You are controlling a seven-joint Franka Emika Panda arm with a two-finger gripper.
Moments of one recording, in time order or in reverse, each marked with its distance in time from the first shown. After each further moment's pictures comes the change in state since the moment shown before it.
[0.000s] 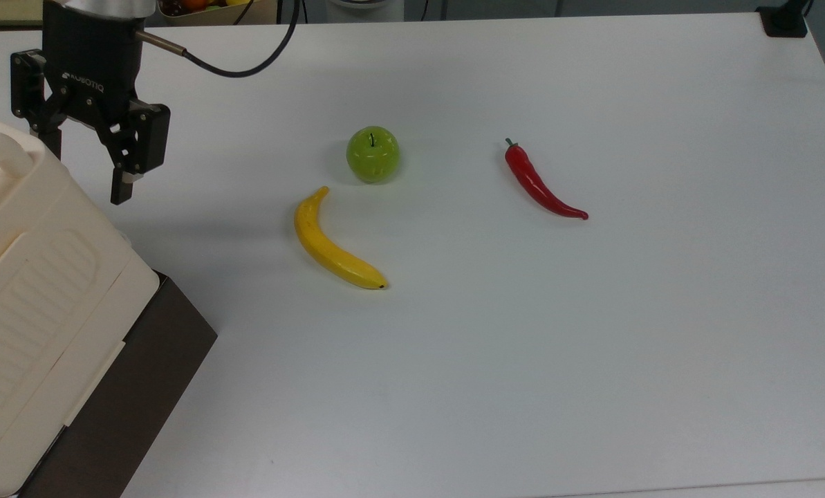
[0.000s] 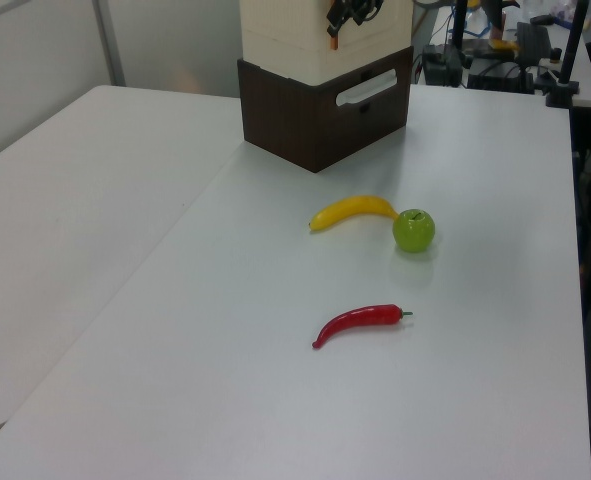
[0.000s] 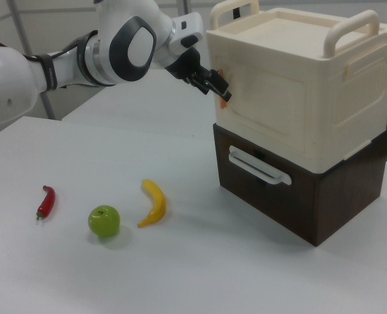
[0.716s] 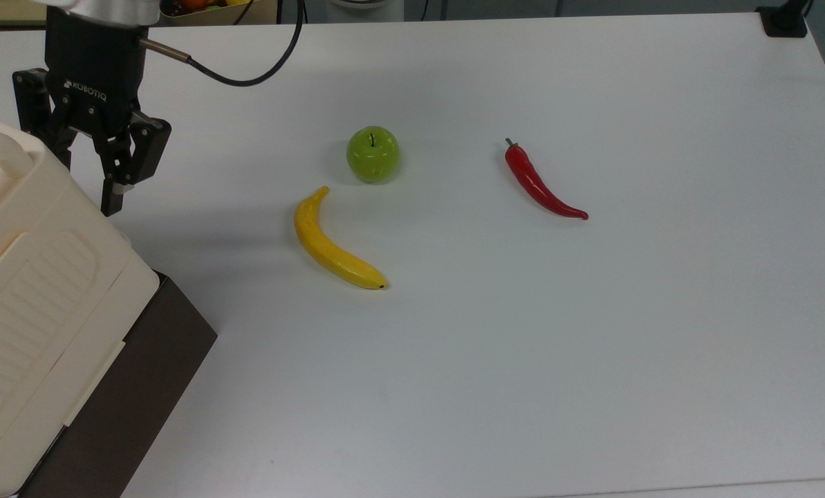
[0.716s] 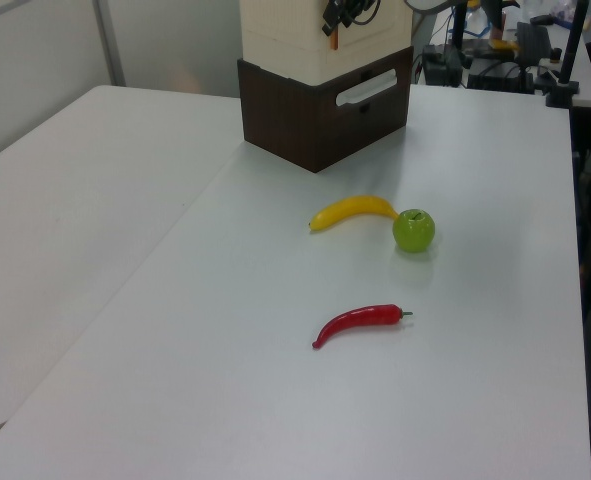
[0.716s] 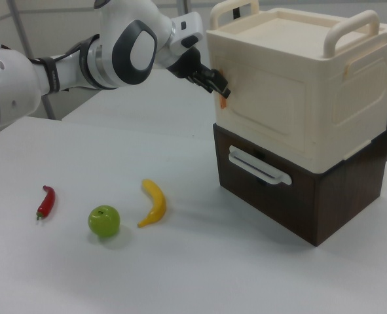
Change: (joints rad) arm 0.003 0.016 0.000 0.001 -0.001 0.065 0.000
